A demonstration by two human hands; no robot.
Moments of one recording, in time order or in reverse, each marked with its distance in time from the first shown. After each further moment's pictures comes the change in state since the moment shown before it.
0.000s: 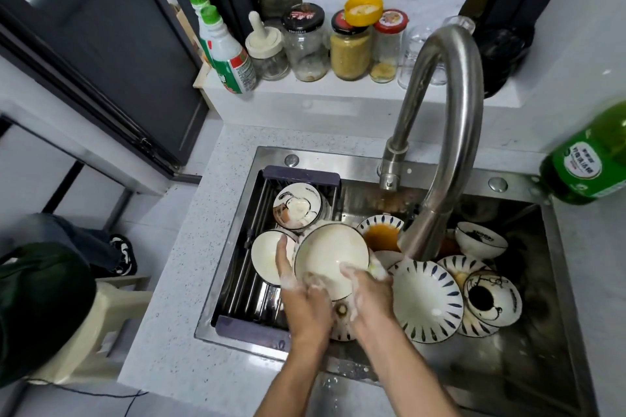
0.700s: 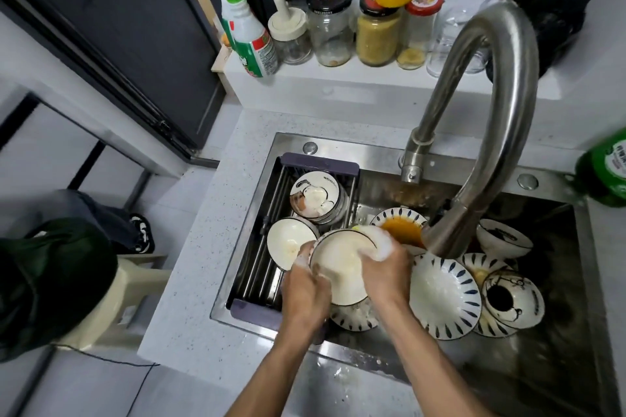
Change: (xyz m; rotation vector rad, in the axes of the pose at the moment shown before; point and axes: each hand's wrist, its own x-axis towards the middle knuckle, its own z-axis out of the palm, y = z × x) left_hand 0.011 -0.009 -0.029 0.360 -0.063 -0.133; right_hand 0.019 0.009 0.007 -0.289 -0.082 -0.213
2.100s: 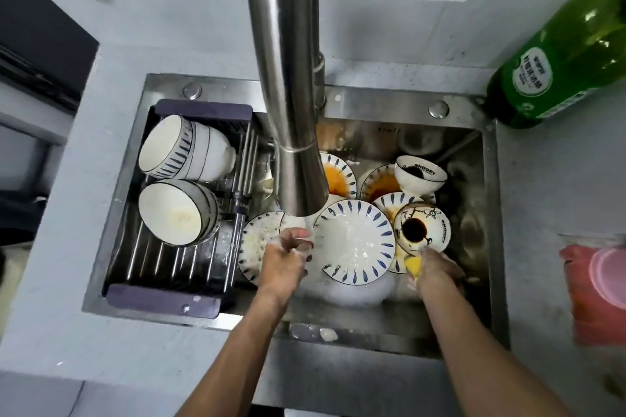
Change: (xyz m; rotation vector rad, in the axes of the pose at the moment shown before) left_hand 0.012 -0.025 0.160 -0.235 -0.230 -0.275; right_hand 0.161 0.078 -0.265 0.166 0.676 0.536
